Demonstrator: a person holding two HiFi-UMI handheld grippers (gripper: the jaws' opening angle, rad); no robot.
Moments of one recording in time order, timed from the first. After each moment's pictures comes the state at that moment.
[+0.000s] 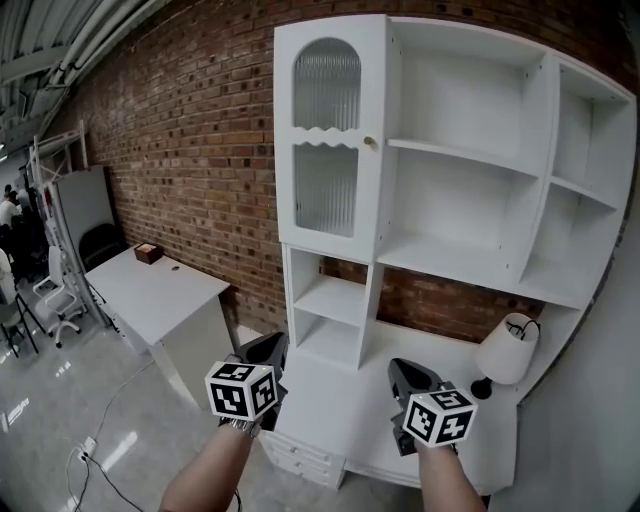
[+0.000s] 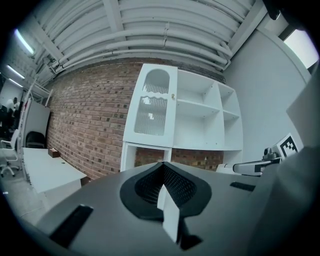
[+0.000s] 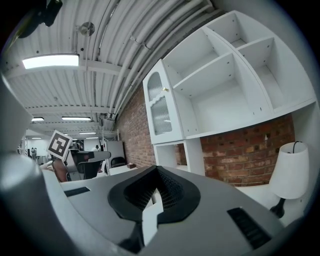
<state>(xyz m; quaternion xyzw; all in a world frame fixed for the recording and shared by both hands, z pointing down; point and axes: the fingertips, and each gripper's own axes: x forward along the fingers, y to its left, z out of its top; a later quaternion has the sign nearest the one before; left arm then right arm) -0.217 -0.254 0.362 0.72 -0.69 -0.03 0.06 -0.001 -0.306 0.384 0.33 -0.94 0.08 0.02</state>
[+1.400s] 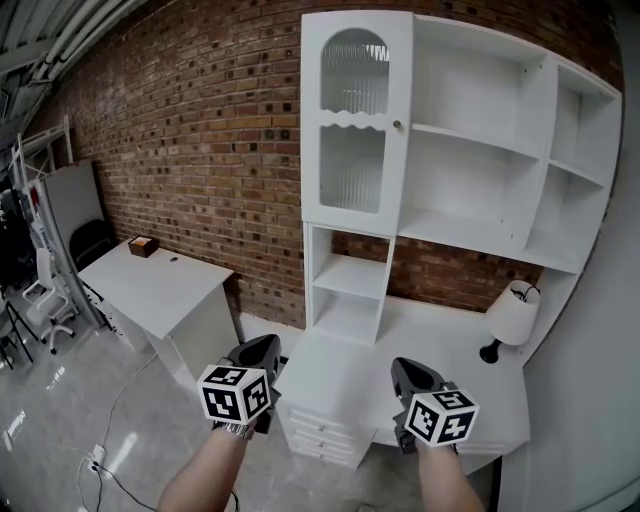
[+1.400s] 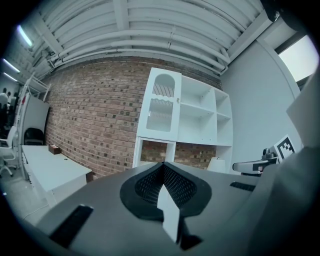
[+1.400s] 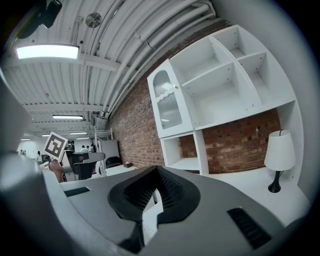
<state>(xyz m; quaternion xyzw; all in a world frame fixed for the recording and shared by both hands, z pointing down) -0.303 -0.150 0.394 0.74 -0.66 -0.03 0.08 -0.068 -0.196 0.415 0.38 -0.92 0.10 0.02</state>
